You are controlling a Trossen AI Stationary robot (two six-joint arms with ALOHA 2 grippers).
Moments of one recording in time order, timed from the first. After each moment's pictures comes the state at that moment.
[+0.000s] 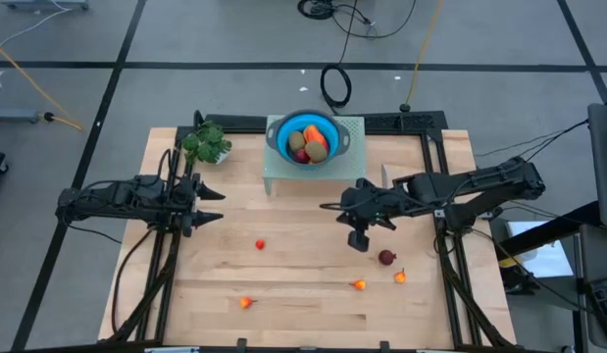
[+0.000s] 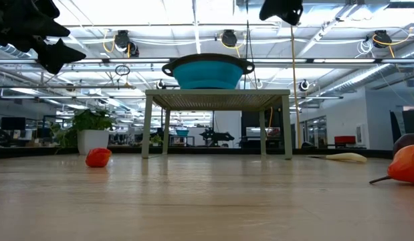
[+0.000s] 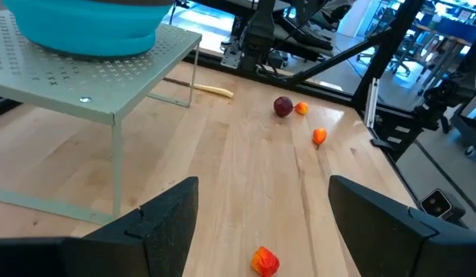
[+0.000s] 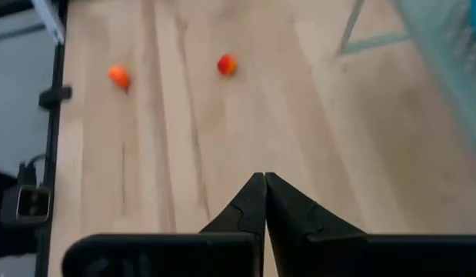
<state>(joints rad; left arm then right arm) -0.02 0.13 0.34 -0.44 0.00 -0.26 0.19 1.39 1.32 -0.76 0.12 0.39</state>
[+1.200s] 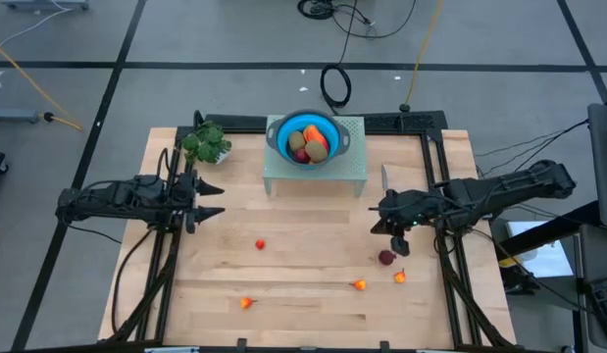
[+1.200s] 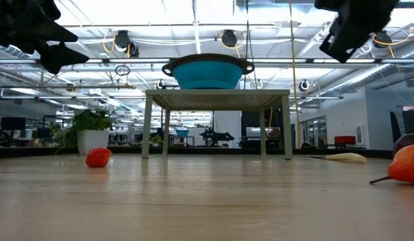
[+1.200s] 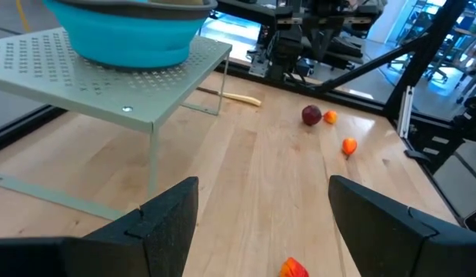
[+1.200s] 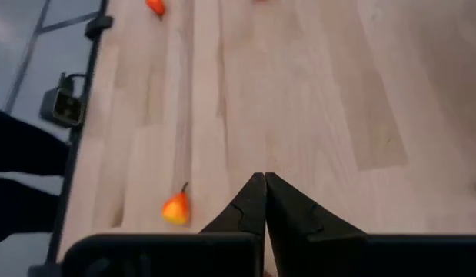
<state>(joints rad) -0.02 0.13 0.34 -0.44 -0.11 -0.25 0.20 0.94 0.77 -0.59 -0.06 0.38</state>
